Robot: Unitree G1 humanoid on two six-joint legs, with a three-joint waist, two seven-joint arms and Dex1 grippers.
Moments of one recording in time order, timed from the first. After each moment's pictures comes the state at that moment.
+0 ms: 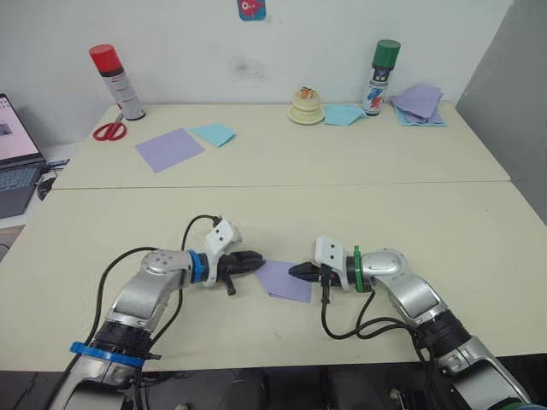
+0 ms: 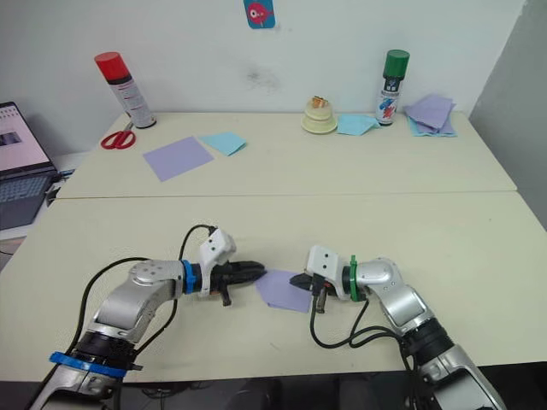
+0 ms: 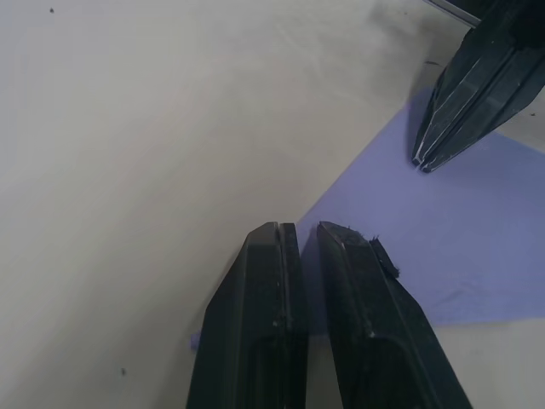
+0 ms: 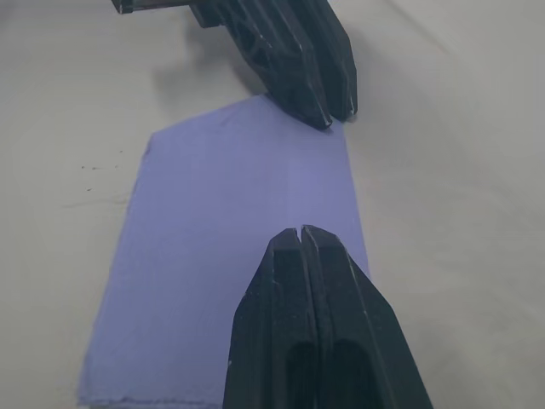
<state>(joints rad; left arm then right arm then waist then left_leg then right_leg) -0.34 0.59 -0.16 0.09 -0.26 0.40 -0.99 -0.43 -0.35 0.39 0.12 0.06 0.20 0.96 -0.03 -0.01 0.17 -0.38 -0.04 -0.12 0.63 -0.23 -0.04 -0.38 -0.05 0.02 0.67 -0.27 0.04</state>
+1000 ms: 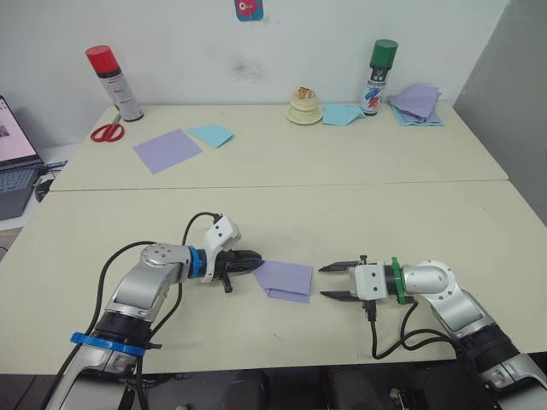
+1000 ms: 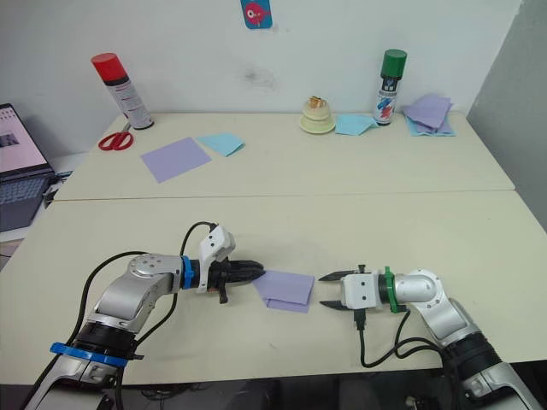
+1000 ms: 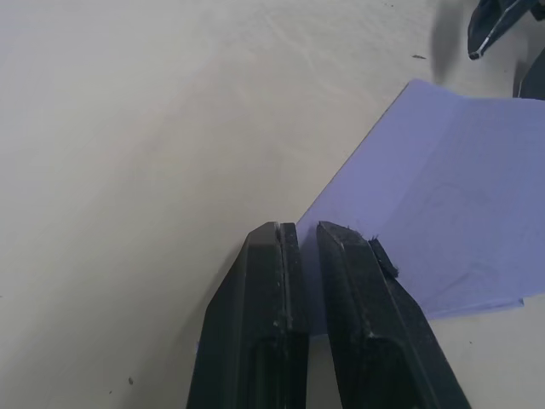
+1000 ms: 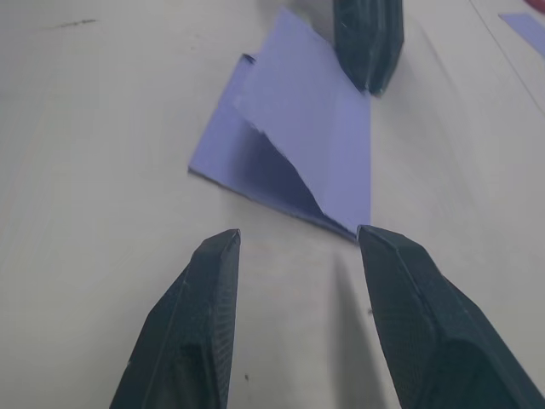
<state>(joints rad) -0.38 0.61 -0.16 0.13 -0.26 0.45 -1.08 -0.32 -0.55 0.36 0.15 -0.05 -0.43 1.04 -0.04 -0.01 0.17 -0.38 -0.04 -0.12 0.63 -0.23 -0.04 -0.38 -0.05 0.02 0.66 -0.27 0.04</state>
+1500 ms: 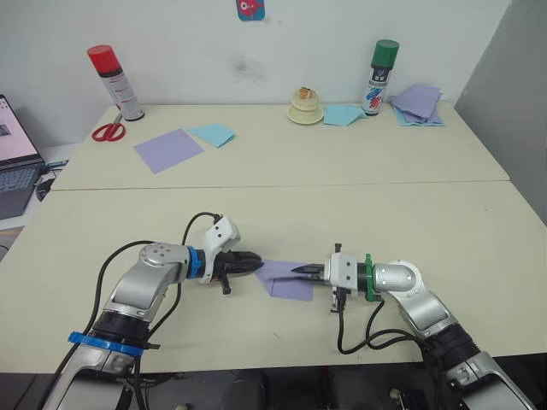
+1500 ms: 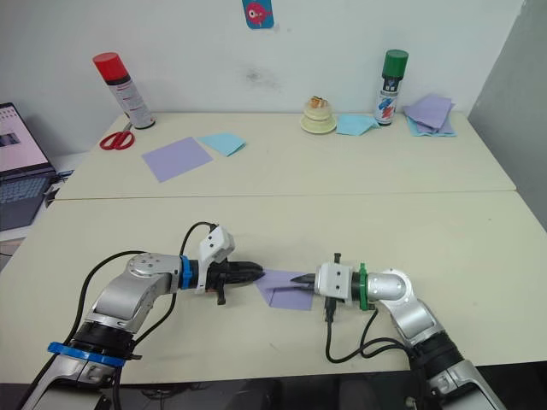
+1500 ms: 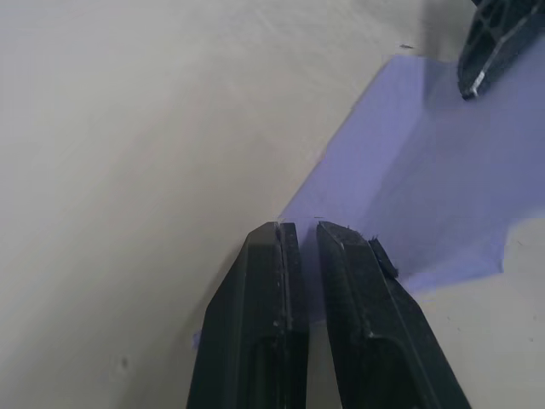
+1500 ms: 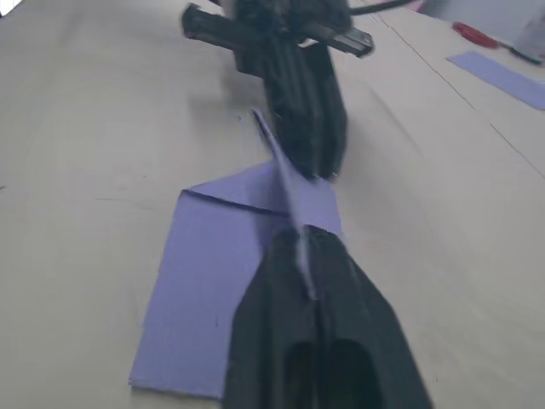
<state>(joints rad) -0.38 0.63 -0.16 0.13 -0.27 0.45 -1.11 -0.34 -0.40 0.33 0.15 0.06 -0.21 0.98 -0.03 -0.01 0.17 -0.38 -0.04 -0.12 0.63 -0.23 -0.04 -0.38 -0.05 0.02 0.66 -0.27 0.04</state>
